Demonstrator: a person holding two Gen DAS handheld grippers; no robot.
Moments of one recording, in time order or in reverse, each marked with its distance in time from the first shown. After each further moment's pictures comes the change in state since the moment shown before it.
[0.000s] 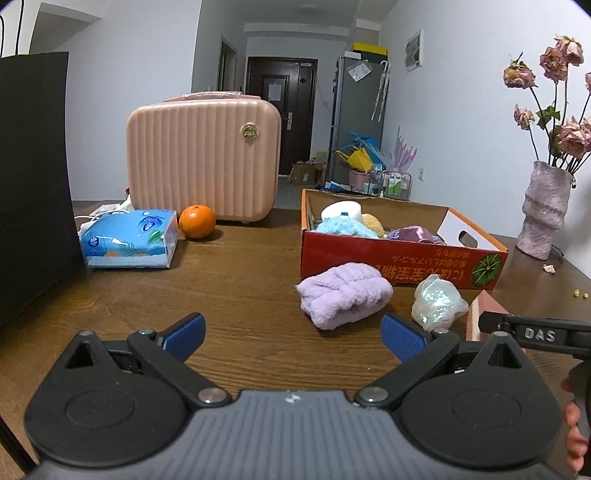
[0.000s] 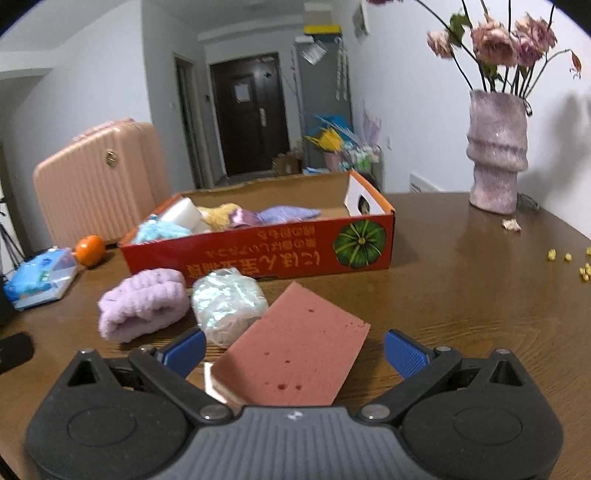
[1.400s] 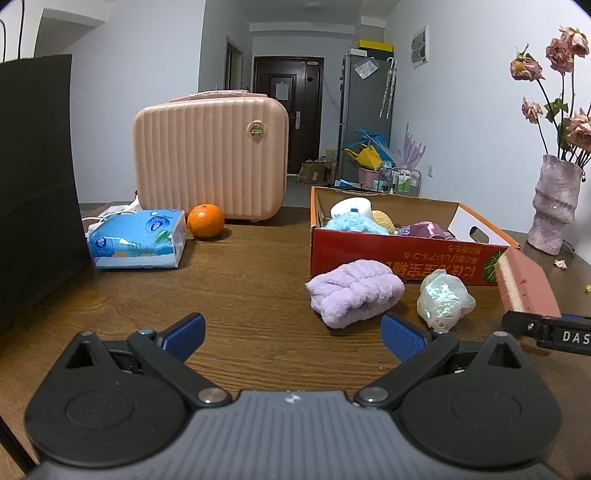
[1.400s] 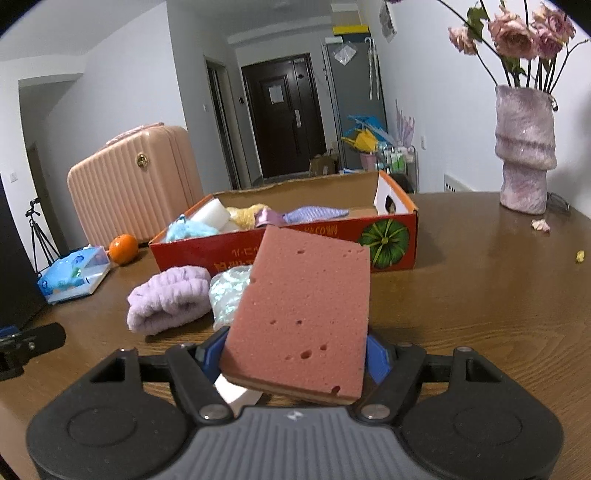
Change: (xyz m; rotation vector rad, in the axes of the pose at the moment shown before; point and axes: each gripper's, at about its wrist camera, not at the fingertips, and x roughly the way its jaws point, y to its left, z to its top) left arm 0.004 -0.004 -0.002 0.022 -0.002 0.041; right arm -0.004 -0.016 -0.002 -0.014 -0.004 0.139
